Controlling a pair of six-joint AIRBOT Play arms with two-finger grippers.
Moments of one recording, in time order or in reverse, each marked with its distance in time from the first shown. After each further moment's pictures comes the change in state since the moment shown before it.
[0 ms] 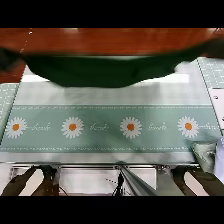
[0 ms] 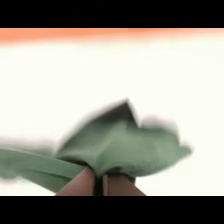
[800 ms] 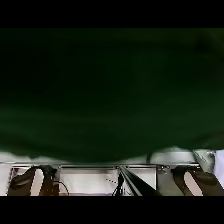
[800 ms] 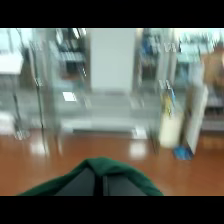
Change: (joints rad) left arm 0.000 0.434 0.605 0.515 -0.239 -0.307; right arm 0.000 0.240 0.668 -0.344 0.368 0.251
